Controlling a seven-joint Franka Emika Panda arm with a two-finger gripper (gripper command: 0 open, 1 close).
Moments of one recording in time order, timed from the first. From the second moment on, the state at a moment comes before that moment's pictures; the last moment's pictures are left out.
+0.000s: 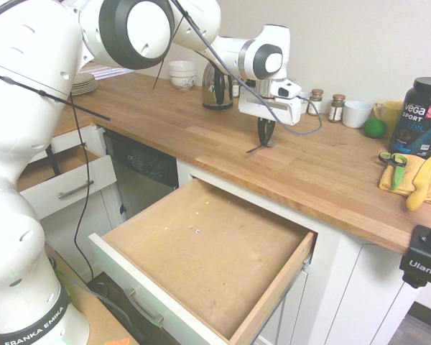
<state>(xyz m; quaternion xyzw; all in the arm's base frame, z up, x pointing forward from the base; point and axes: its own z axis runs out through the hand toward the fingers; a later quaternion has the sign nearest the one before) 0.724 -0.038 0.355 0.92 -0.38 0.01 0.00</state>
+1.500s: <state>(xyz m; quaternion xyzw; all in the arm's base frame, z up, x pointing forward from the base) 0.636 -0.053 0.428 0.91 -0.40 0.06 -0.03</state>
